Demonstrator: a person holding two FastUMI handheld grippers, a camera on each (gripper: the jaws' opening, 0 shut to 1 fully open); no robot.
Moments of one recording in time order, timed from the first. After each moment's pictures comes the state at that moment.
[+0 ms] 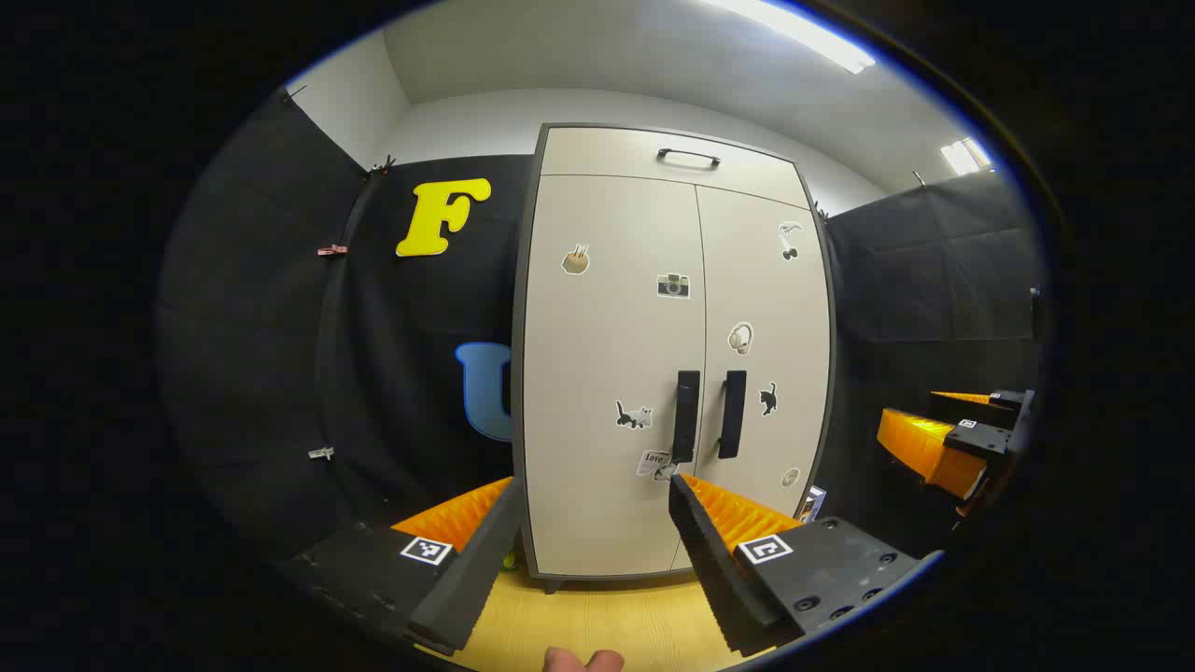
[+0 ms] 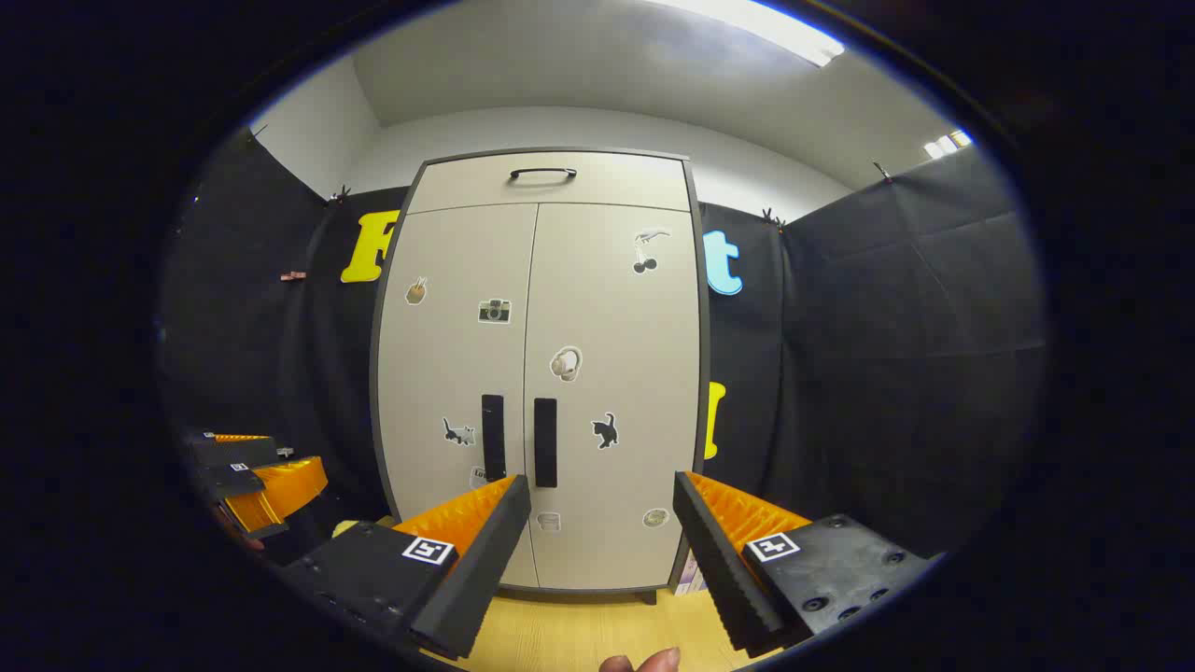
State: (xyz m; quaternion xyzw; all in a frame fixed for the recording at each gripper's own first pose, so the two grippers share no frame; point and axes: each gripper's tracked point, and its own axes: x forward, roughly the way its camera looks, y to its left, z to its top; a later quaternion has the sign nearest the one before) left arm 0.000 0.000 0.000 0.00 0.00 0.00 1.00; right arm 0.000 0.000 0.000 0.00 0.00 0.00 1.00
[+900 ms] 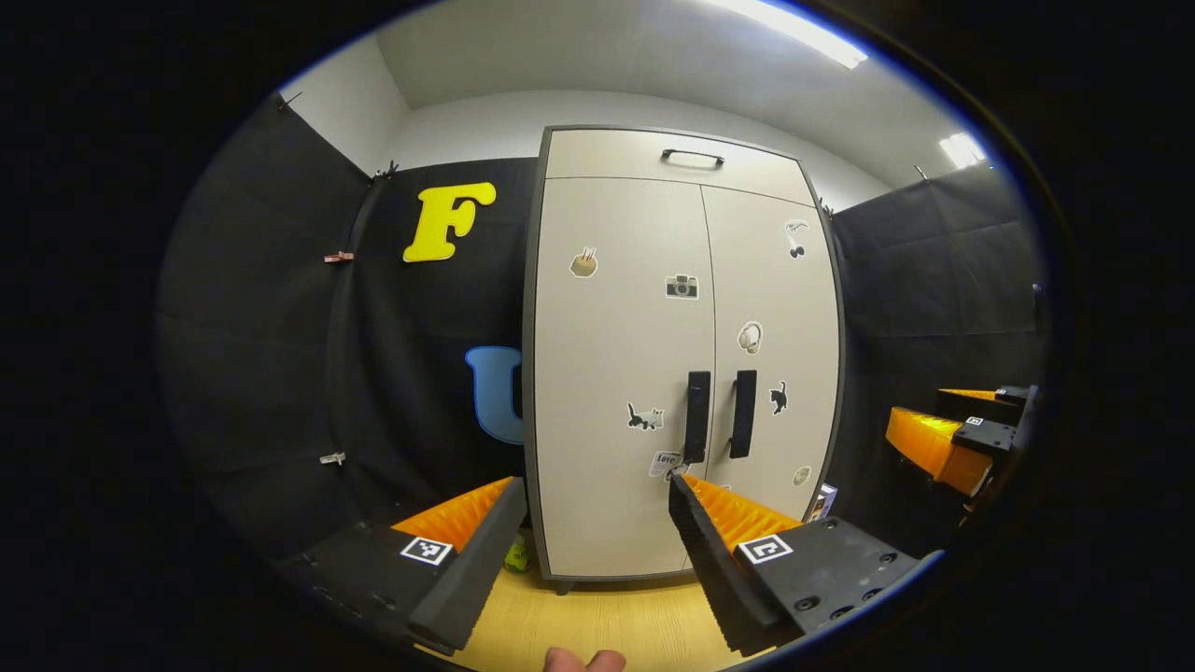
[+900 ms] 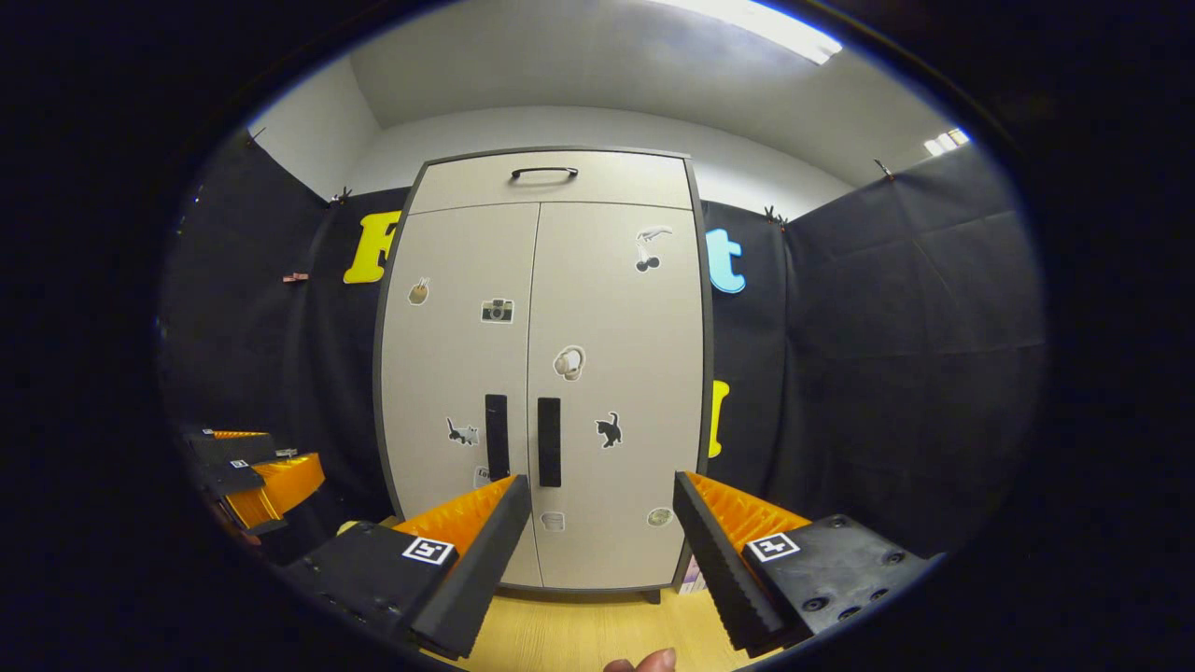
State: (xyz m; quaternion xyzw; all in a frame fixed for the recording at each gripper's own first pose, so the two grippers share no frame) left arm -0.002 0.009 0.003 0.01 0.00 0.01 1.00; right arm 0.000 0.002 0.000 0.00 0.00 0.01 1.00
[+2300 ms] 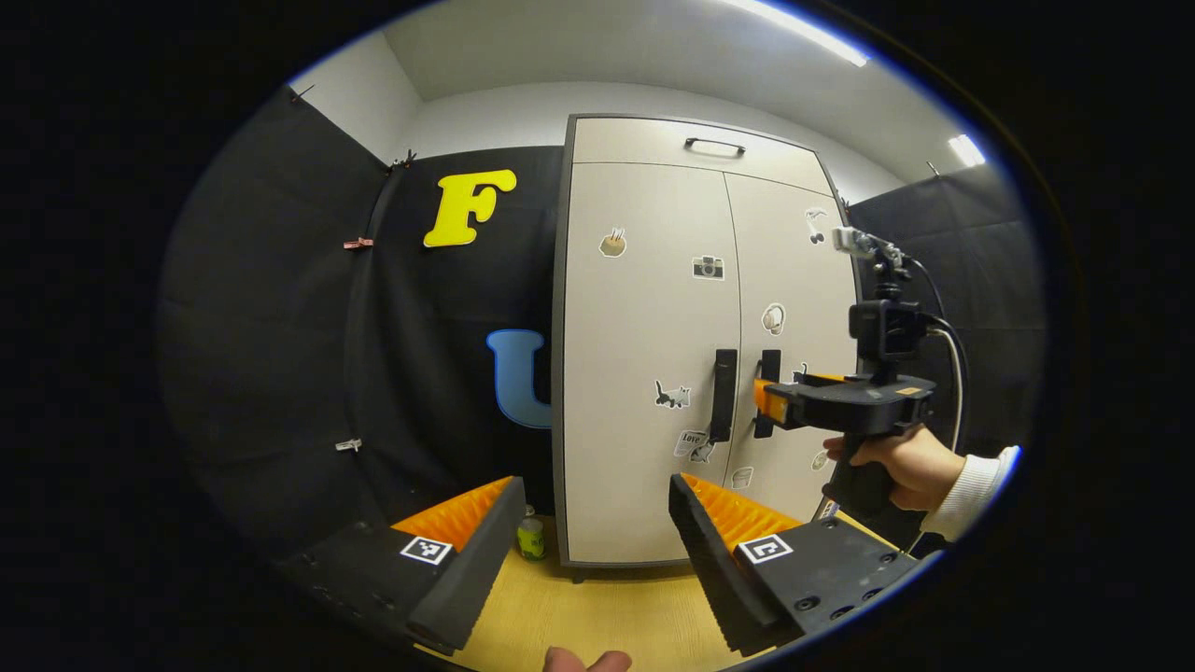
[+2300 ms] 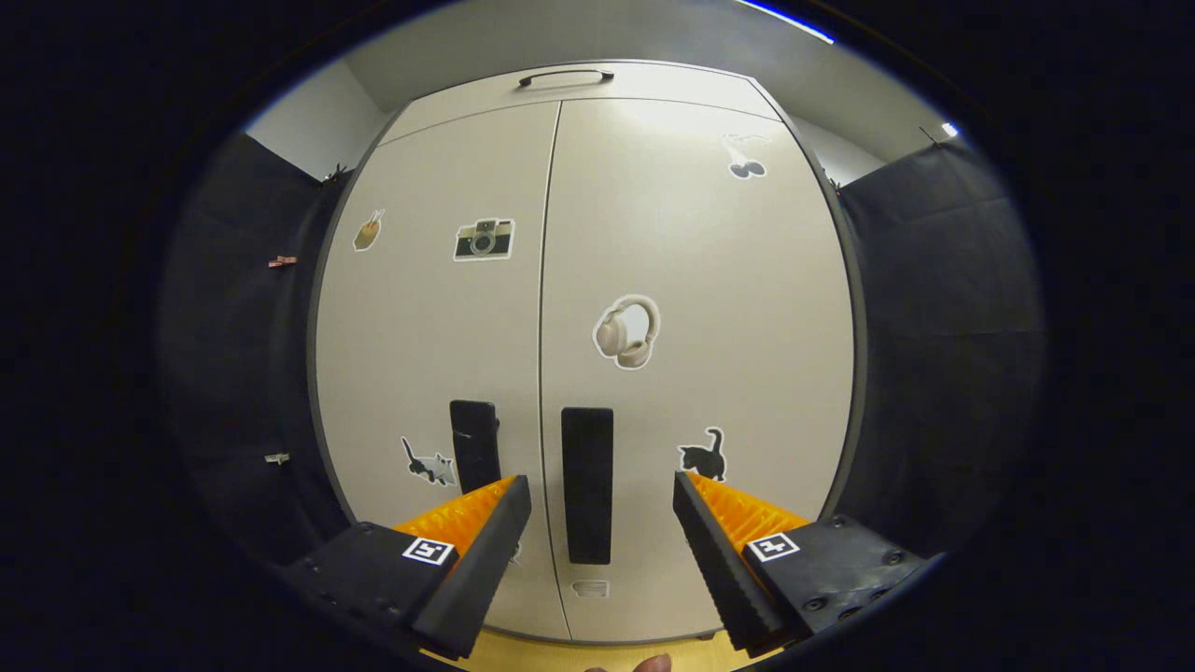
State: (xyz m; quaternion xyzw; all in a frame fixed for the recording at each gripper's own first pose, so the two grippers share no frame) left arm -0.012 0.036 -0.020 0.00 0.02 0.03 1.00; right arm 0.212 0.064 -0.058 0.00 0.03 0.05 1.00
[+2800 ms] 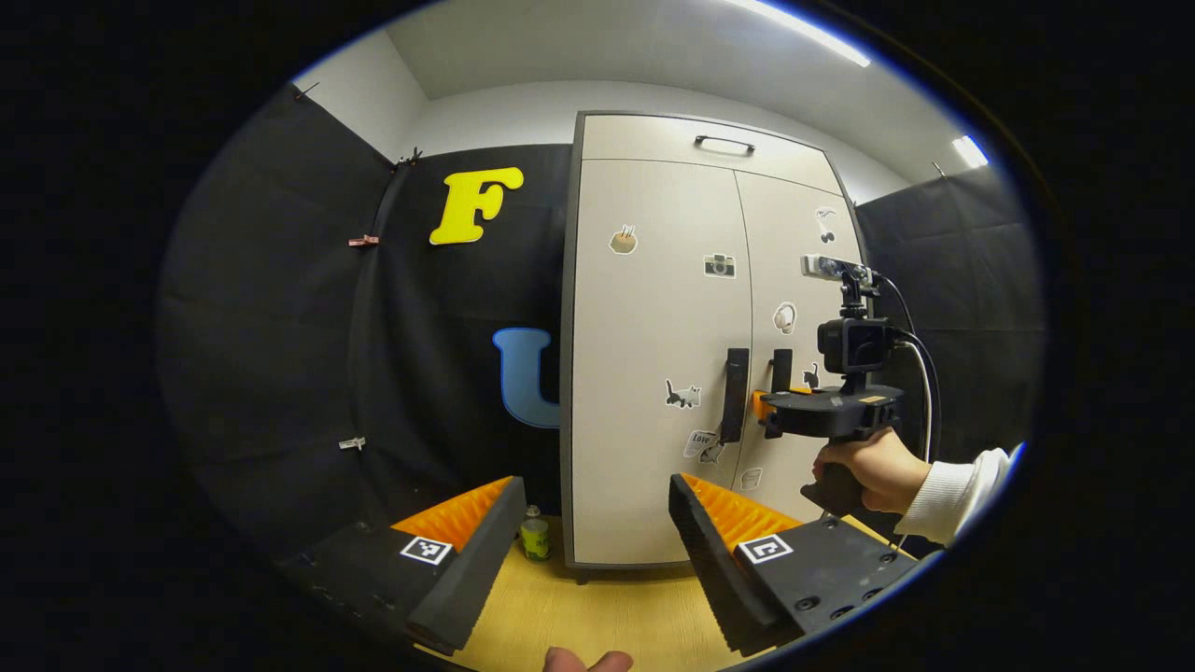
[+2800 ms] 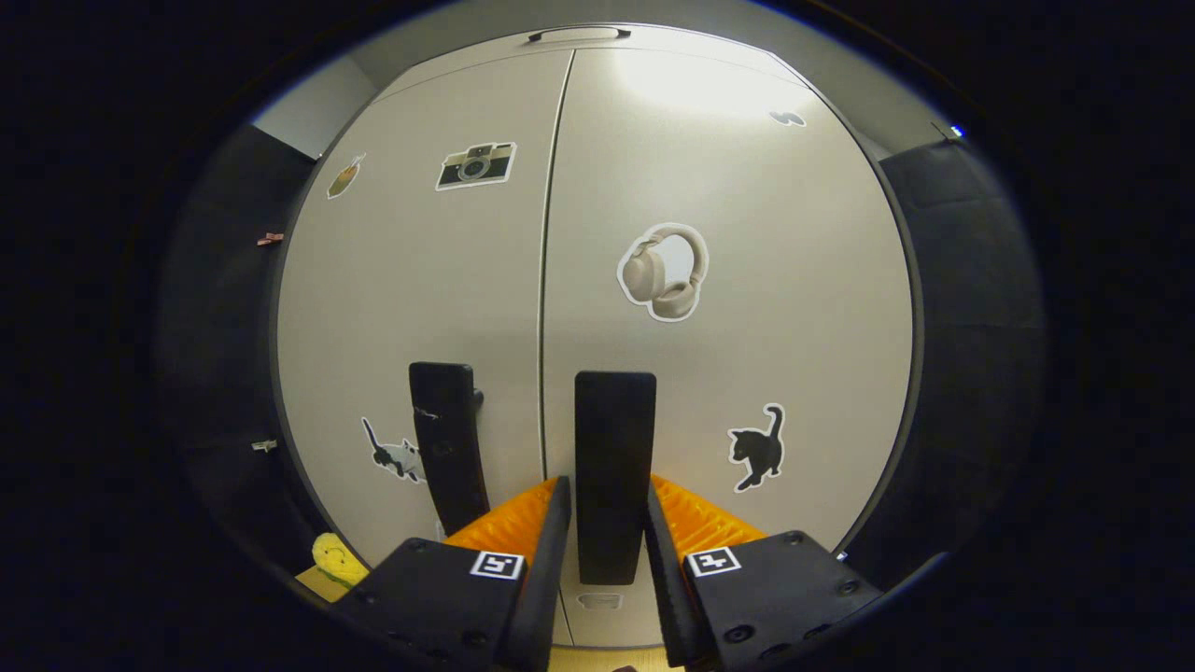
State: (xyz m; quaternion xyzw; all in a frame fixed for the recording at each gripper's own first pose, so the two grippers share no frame) left arm -0.006 0.048 -0.024 0.00 0.02 0.05 1.00; right arm 0.246 0.074 -0.083 0.00 0.06 0.03 1.00
